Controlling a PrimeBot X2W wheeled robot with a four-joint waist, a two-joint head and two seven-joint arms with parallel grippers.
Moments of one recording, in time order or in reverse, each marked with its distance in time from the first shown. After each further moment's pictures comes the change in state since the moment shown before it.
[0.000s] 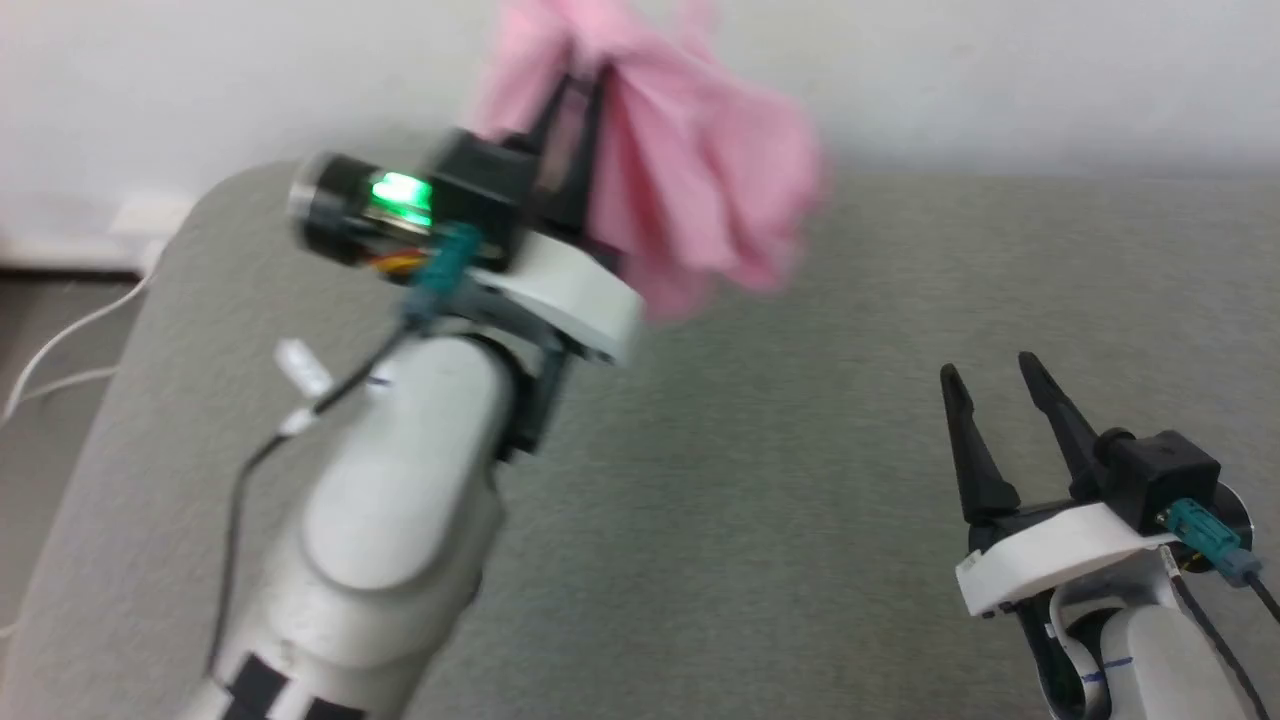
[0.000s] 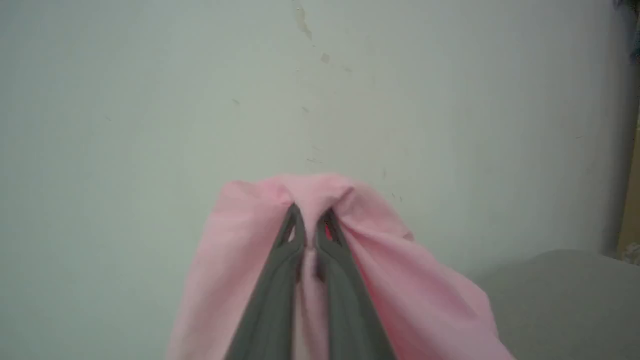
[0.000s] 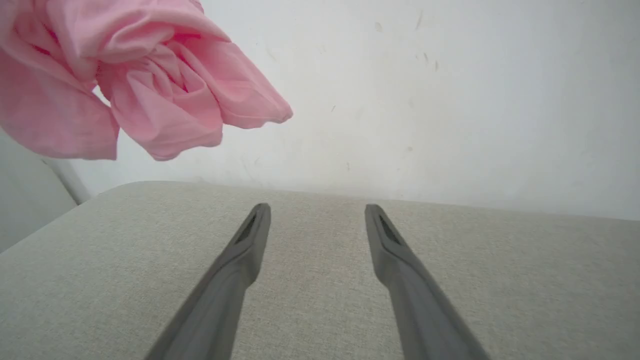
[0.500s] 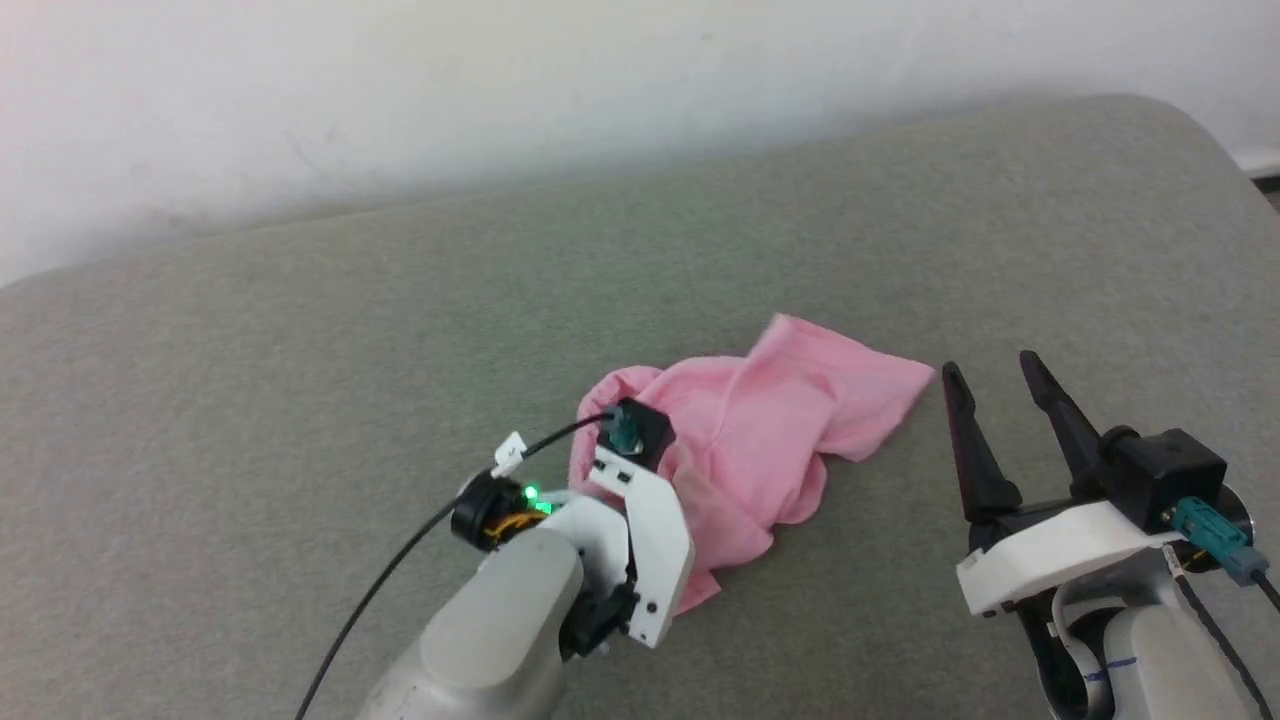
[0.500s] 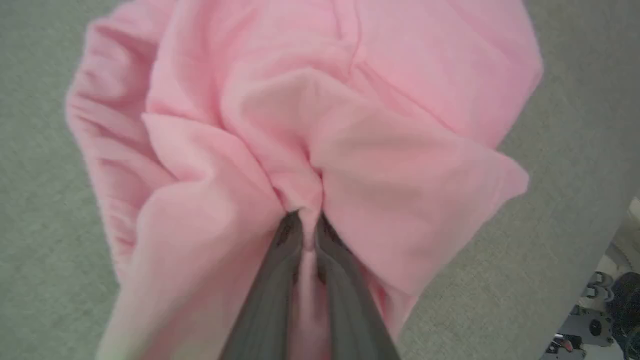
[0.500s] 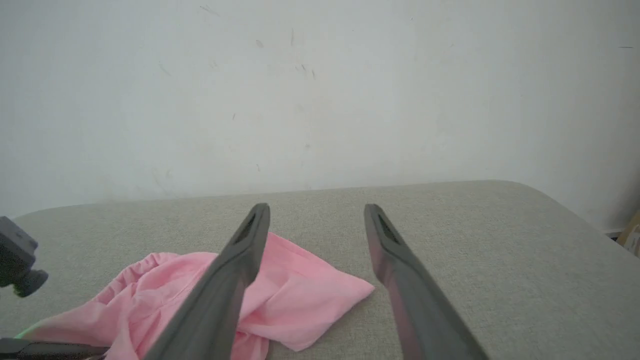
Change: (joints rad) left arm 0.150 -0.091 -0.212 0.473 -0.197 -0.156 0.516; right arm 0.004 -0.001 0.002 -0.016 0.024 0.000 0.014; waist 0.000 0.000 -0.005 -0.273
